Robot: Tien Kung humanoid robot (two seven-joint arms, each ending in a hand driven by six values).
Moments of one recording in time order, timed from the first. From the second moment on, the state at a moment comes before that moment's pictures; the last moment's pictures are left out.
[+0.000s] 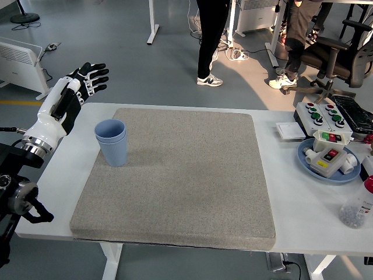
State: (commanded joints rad) left arm -0.36 0.31 -1.44 -1.53 0.86 -0.06 -0.04; right arm 0.08 -0.11 0.96 0.18 -1.29 -0.13 -0.34
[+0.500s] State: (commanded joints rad) left arm 0.08 0.26 -1.46 -1.52 0.59 0.00 -0.12; right arm 0.08 -0.11 1.00 0.18 -1.35 -0.13 -0.34
